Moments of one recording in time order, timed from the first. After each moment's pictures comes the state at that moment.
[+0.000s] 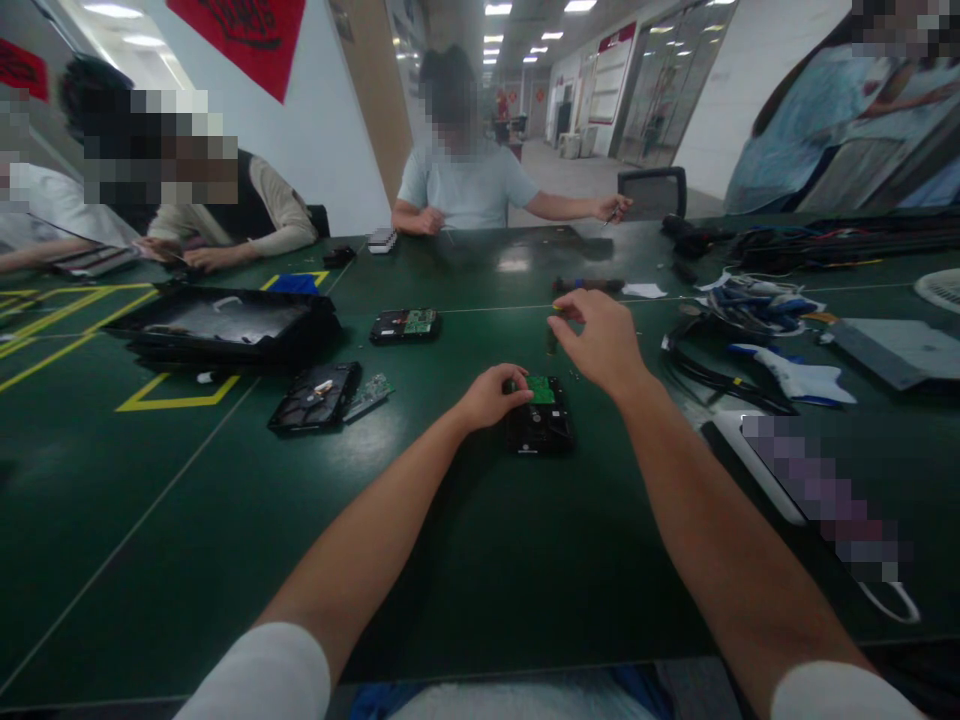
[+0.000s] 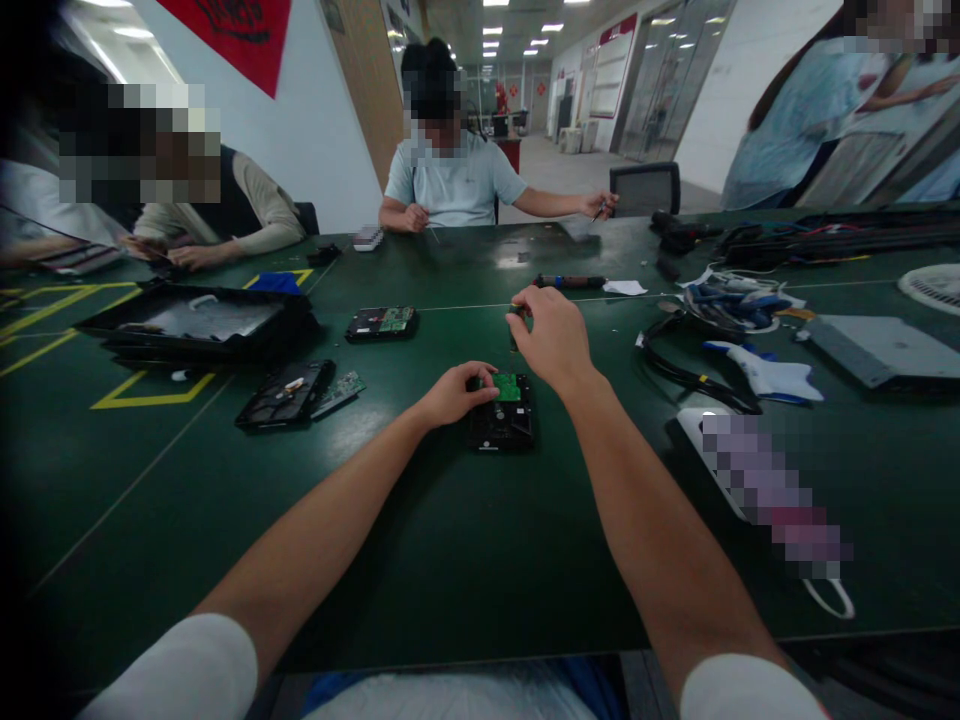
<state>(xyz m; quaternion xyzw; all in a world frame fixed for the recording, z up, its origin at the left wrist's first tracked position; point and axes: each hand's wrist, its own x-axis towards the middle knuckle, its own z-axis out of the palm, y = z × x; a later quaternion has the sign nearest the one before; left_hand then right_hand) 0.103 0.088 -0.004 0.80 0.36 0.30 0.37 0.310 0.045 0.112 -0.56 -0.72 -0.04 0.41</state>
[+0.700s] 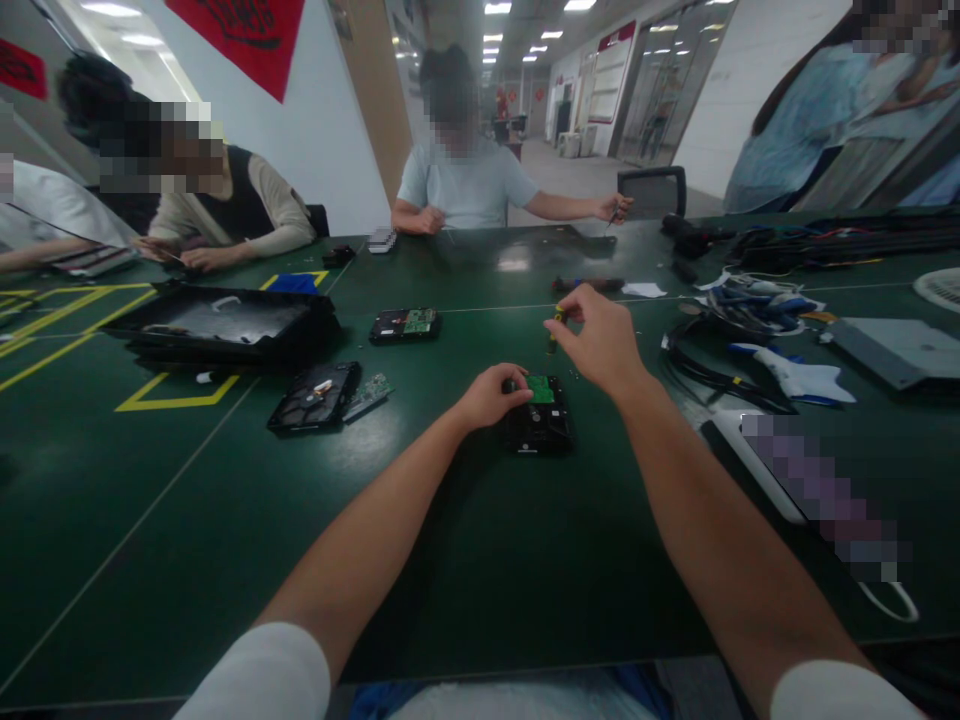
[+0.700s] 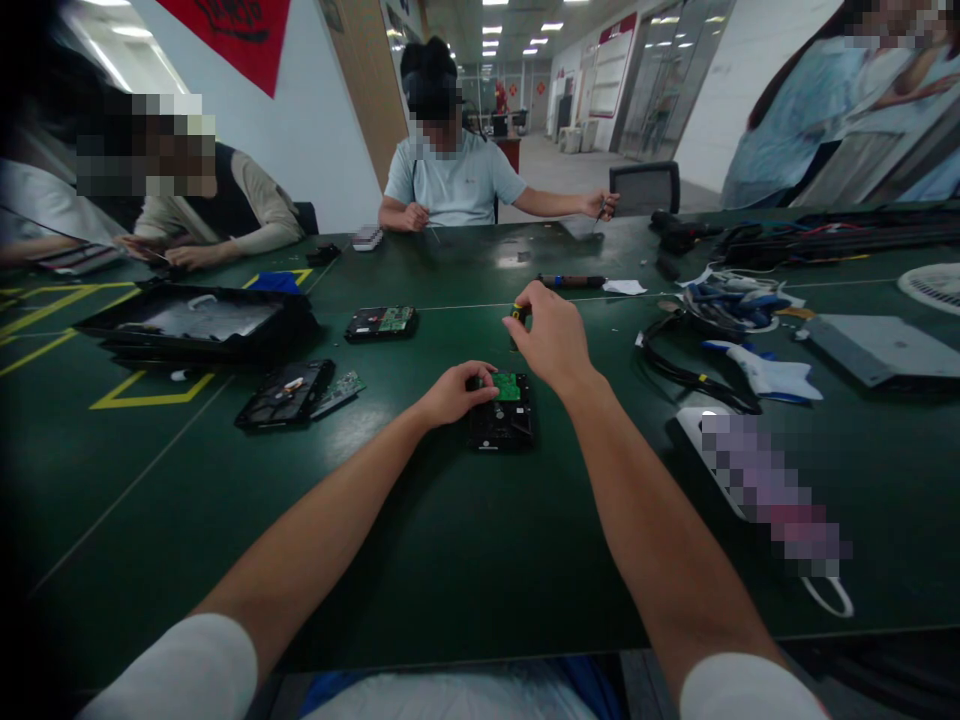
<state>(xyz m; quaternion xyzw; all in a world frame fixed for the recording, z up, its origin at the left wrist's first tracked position) 0.103 0.087 -0.003 0.80 0.36 0.30 0.37 0.310 0.046 0.110 -0.57 -0.71 -0.03 0.42</state>
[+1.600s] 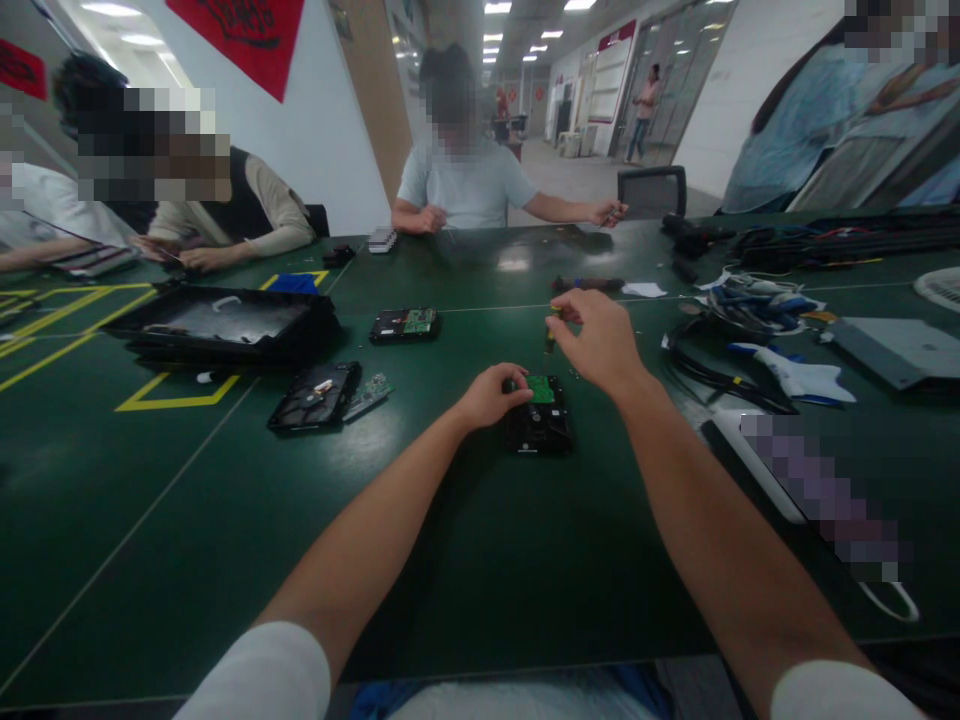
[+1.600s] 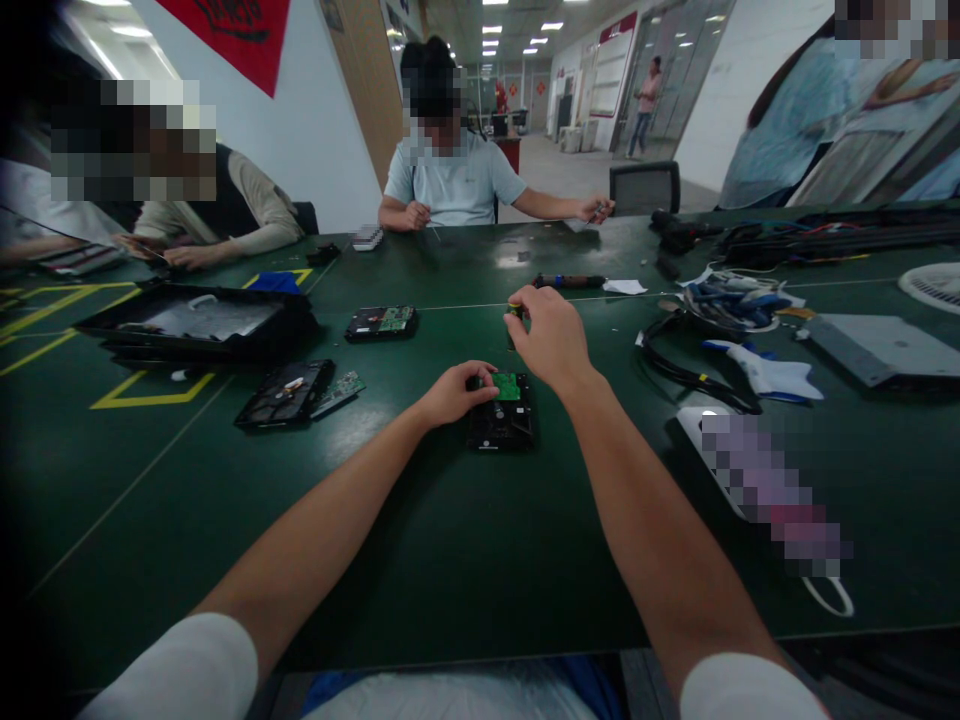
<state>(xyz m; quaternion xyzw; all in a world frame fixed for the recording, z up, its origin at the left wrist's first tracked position) 0.103 0.087 -0.003 0.80 0.36 0.30 0.37 0.309 0.045 0.111 -0.55 -0.73 -0.04 0.40</state>
